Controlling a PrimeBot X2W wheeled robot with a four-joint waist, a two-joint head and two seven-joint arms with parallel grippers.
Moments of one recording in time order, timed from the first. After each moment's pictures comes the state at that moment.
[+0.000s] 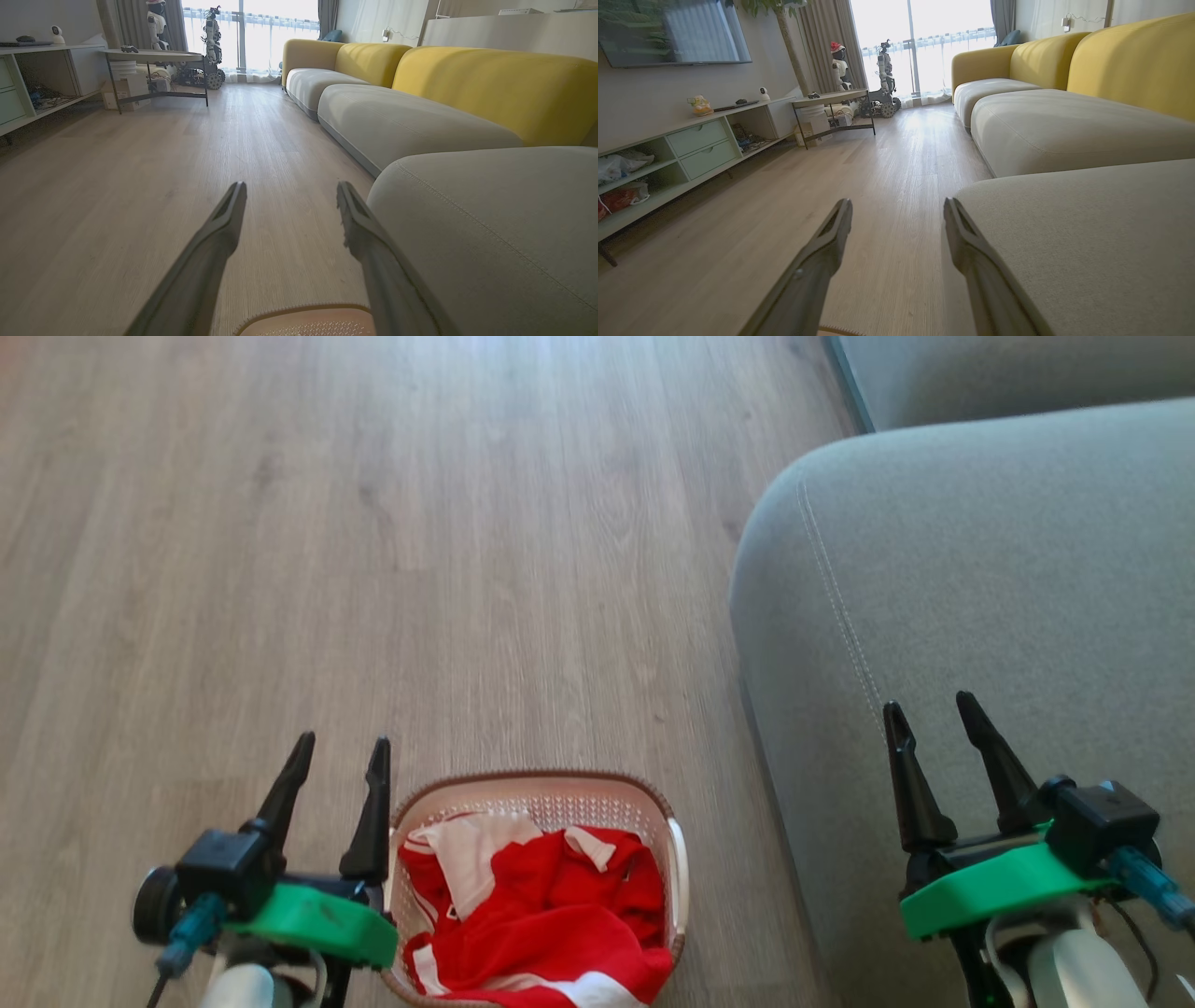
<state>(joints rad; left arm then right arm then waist) 0.00 0.08 -0.12 0.15 -0.17 -0.09 -0.25 0.01 -0.07 0.04 0.04 0.24 0.12 -0.18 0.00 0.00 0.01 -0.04</state>
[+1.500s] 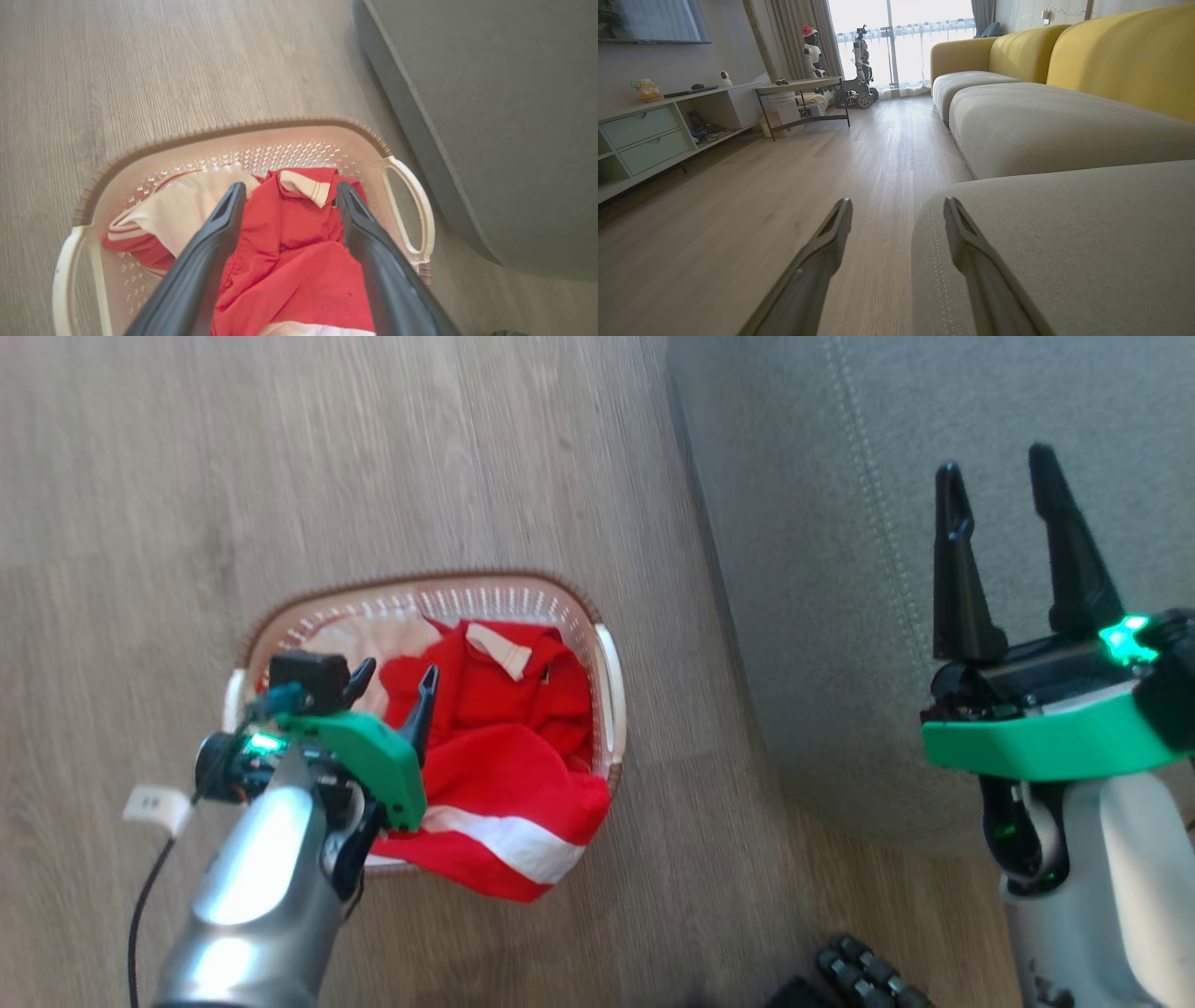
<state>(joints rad) -0.52 0.10 -0.31 0.81 -0.30 -0.12 -0.07 -0.27 -0.07 0.05 -0.12 0.24 0.12 -0.24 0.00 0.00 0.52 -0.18</state>
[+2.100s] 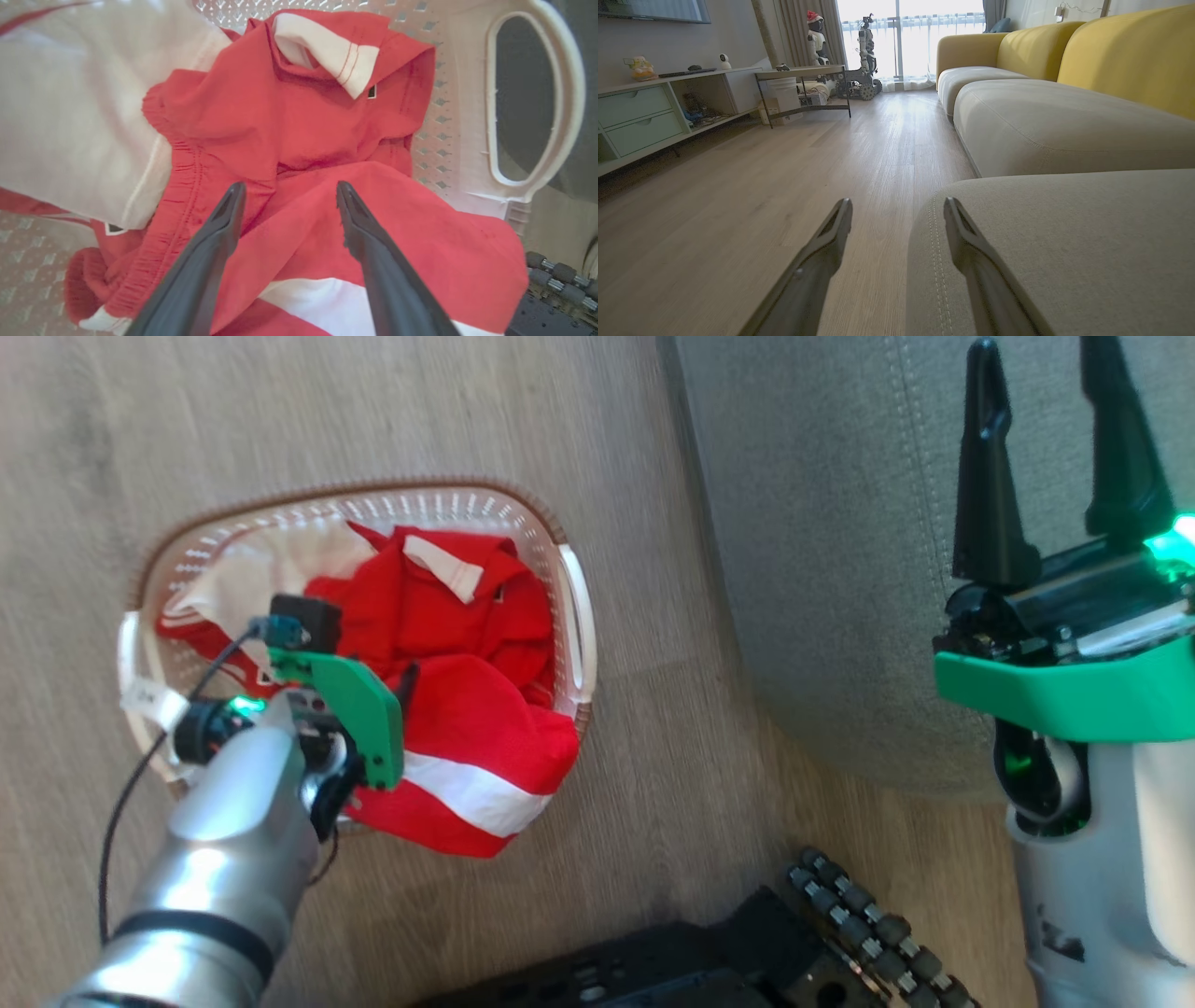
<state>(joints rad) -0.73 0.14 -0.52 1.09 -0.47 -0.12 0.07 -0.39 -0.06 0.07 -0.20 0.24 0.12 -0.24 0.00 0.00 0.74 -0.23</state>
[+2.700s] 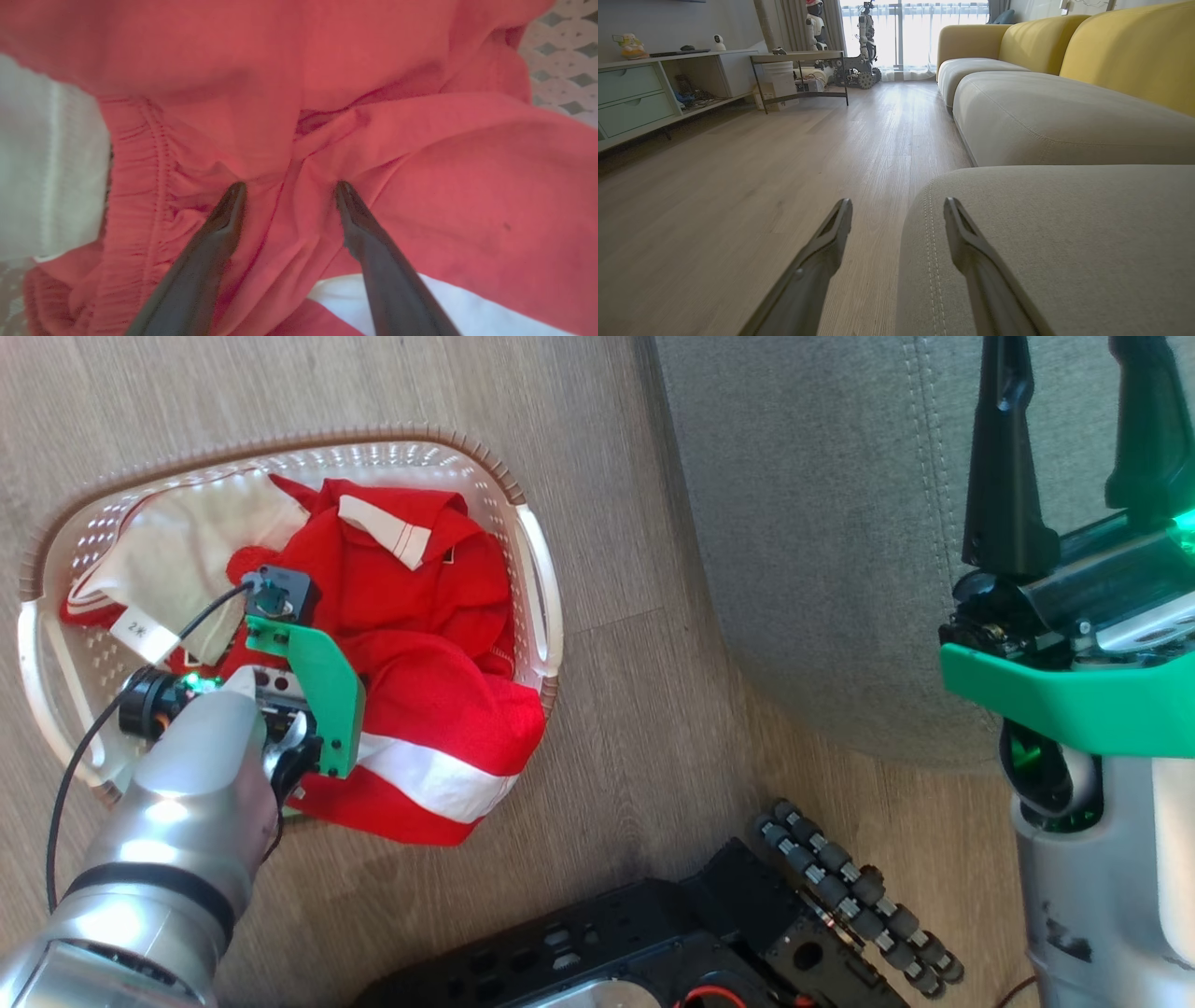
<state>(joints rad) -0.87 0.18 -0.68 1.24 -0.48 -0.12 0.22 -0.43 -0.06 0.09 -0.28 0.23 0.12 -0.24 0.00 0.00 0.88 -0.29</state>
